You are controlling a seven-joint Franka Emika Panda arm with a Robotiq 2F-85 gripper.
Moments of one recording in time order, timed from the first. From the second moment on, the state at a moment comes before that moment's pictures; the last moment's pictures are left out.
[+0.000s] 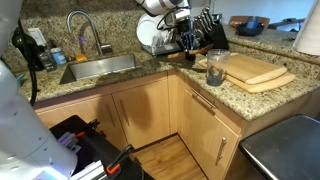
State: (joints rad) arm 0.13 0.63 -0.23 -1.41 -0.19 2.02 1.76
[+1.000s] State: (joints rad) arm 0.14 0.24 -0.27 -1.73 -0.68 2.32 2.05
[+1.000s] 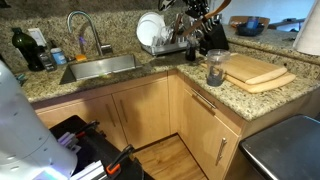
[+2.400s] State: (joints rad) arm -0.07 0.03 -0.16 -1.87 -1.57 2.15 2.47
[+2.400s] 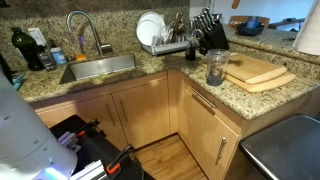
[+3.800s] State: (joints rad) arm -0.04 0.15 -0.07 -1.97 -1.62 1.76 2.40
